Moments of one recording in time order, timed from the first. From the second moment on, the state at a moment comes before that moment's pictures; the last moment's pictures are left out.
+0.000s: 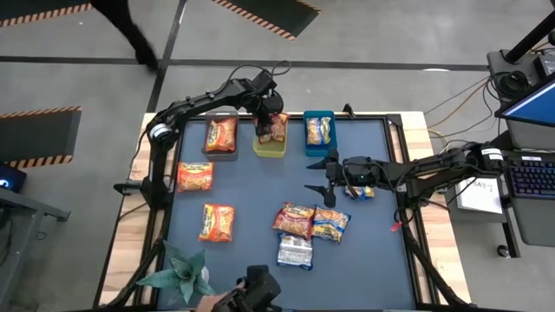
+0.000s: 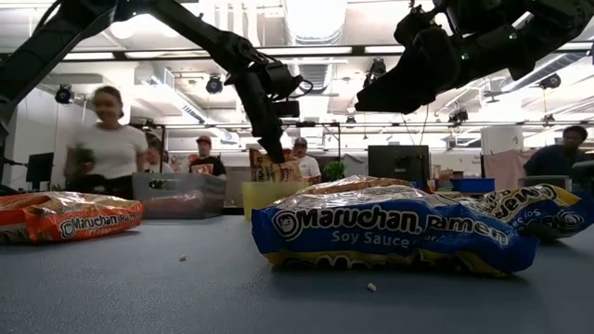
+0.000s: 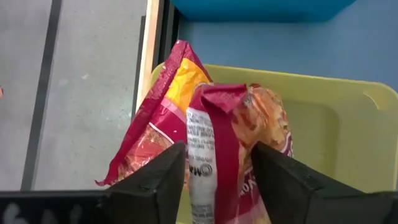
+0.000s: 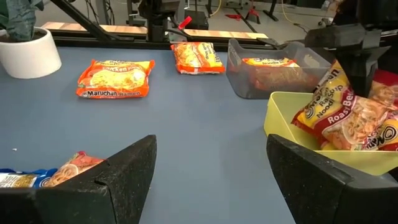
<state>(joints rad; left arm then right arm) 0.66 2.05 1.79 -0.81 0.09 0.59 -0.04 1.24 0.51 0.45 0.08 -0.07</state>
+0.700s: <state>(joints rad) 0.65 2.05 1.95 -0.88 0.10 0.54 -0.04 1.24 0.51 0.45 0.08 -0.06</state>
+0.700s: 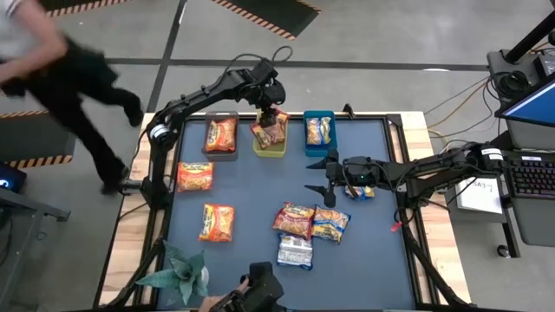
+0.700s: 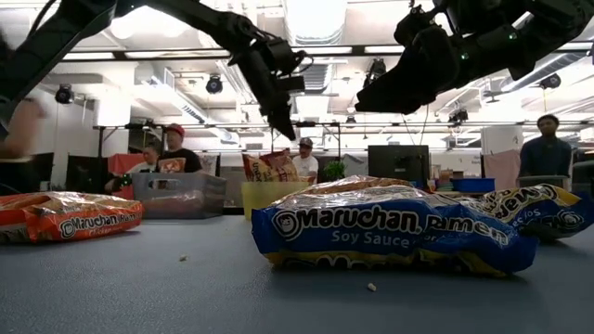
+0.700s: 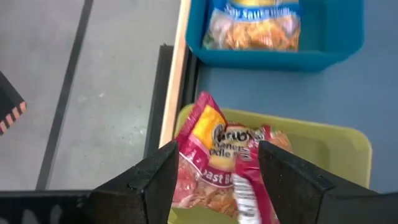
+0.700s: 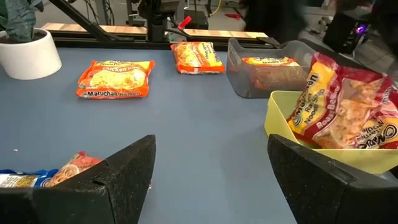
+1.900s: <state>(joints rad) 0.30 1.46 1.46 -0.62 -0.02 0.14 -0.04 1.24 0.55 0.44 0.08 0.01</state>
